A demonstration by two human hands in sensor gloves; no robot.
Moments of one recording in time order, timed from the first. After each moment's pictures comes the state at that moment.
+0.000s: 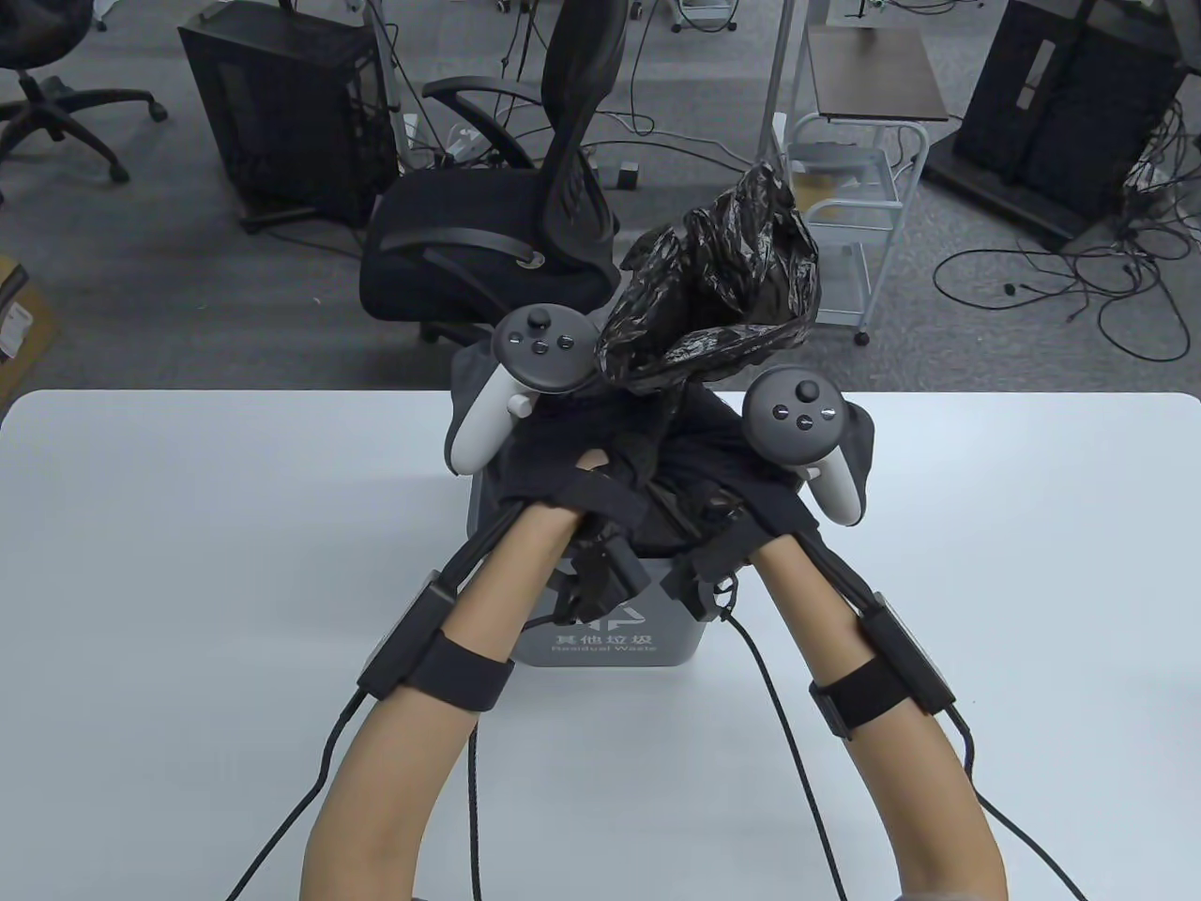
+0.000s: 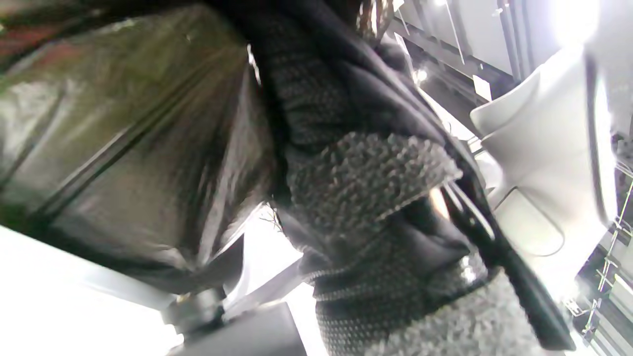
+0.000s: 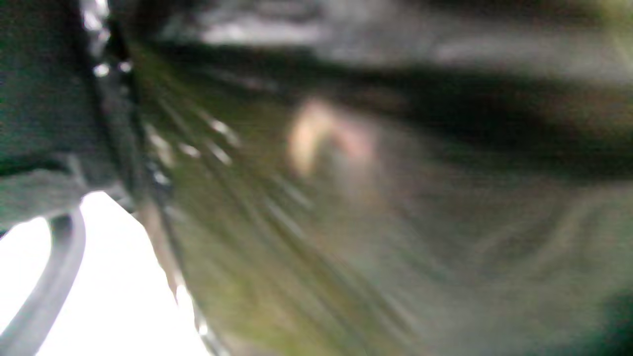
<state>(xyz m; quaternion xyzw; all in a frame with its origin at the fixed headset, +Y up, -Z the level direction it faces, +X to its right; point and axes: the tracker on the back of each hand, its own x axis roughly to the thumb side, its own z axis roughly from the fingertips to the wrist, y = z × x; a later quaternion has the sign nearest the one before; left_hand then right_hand) -0.066 -0.464 -0.397 -0.16 -0.15 0.41 0.89 0.099 -0.518 -0.412 0.20 -0.02 0.86 0.47</state>
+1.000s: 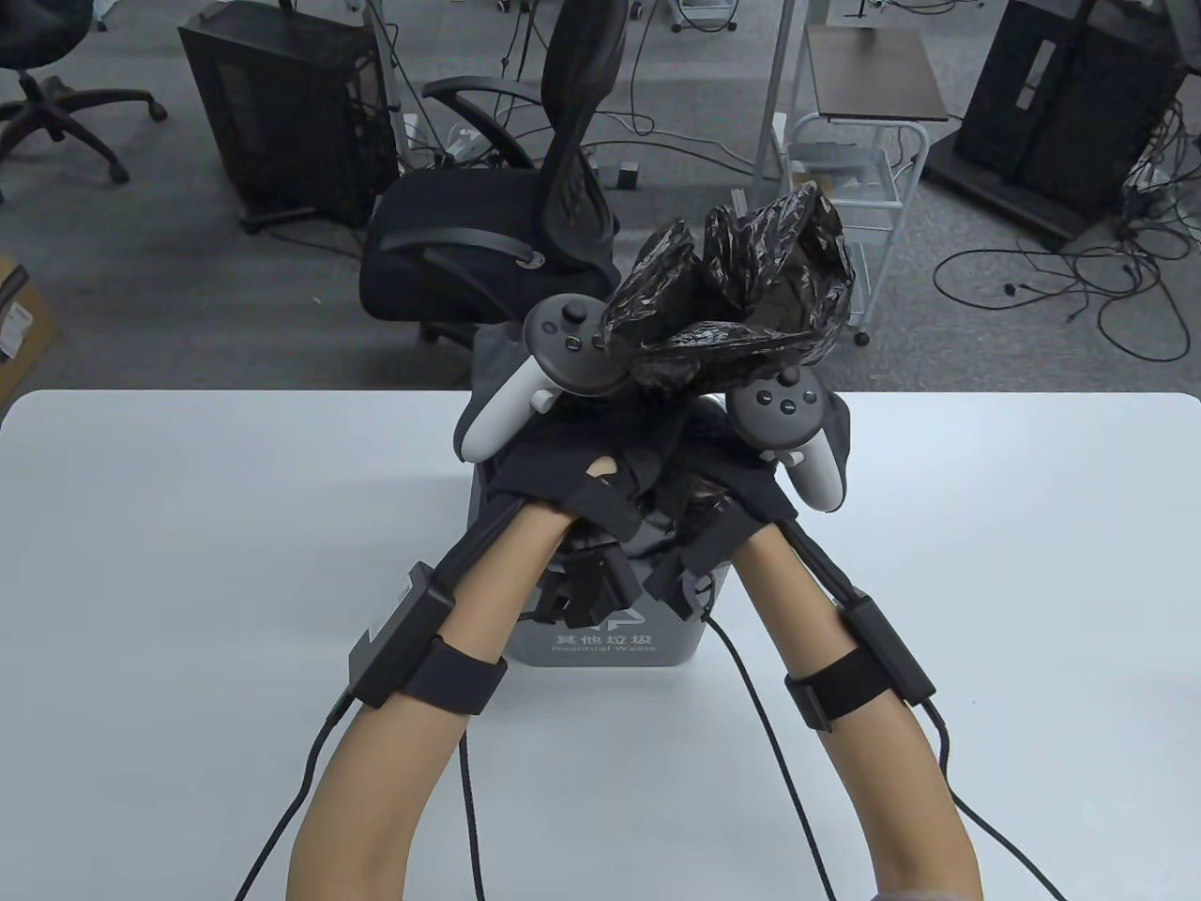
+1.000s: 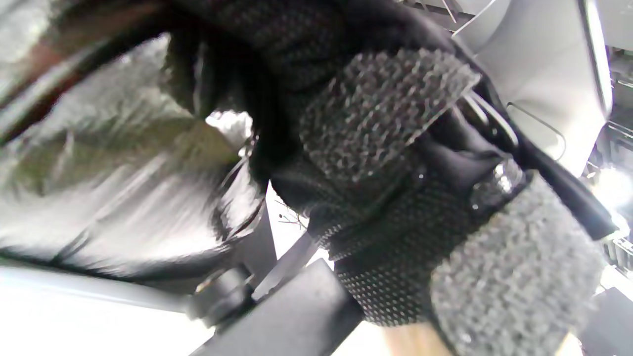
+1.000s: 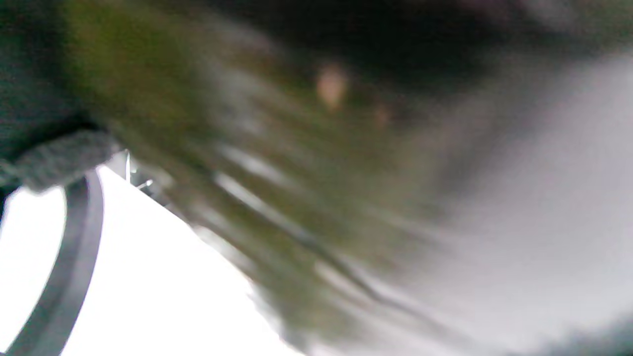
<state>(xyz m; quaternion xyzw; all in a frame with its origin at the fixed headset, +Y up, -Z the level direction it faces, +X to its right) -0.057 -0.445 -0.384 -0.15 -0.17 0.31 0.92 0.075 -0.511 -0.411 0.23 0.01 0.83 0.51</state>
